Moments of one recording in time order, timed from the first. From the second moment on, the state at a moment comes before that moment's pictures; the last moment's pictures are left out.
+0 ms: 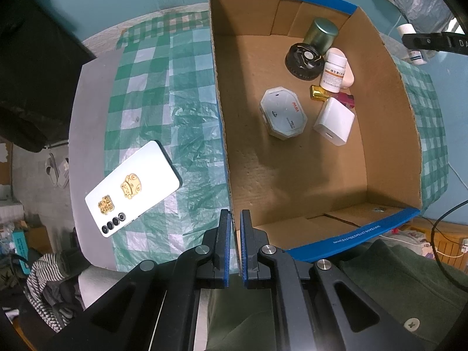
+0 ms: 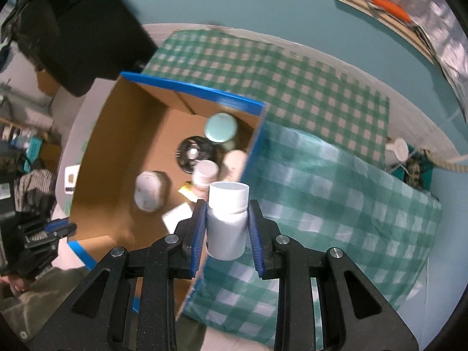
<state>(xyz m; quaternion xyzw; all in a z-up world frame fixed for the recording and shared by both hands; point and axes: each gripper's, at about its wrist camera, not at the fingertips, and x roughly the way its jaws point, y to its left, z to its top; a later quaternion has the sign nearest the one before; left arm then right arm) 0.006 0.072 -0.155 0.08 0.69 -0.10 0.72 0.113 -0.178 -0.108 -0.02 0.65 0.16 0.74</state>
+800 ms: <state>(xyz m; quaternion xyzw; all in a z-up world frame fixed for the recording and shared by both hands) 0.013 0.075 -0.156 0.08 0.69 -0.10 0.72 0.101 -0.115 -0.152 -0.11 0.68 0.21 0.69</state>
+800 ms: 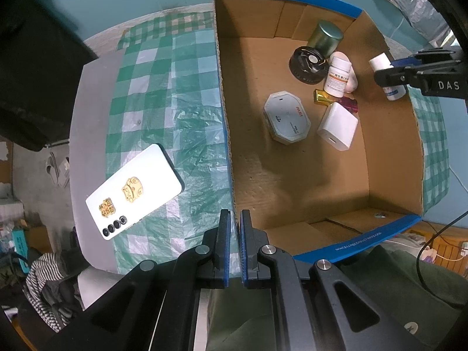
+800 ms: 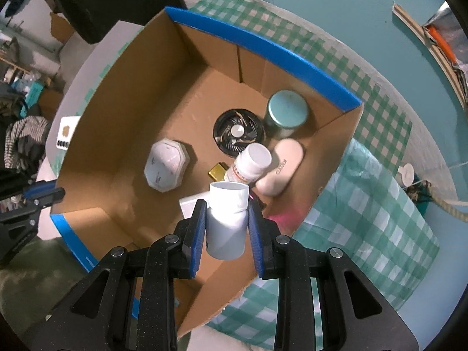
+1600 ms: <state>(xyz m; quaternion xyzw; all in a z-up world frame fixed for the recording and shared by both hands) 0.014 0.076 -0.155 0.08 0.68 -0.10 0.72 0.083 -0.150 -0.120 -0.05 0.66 0.16 0.73</state>
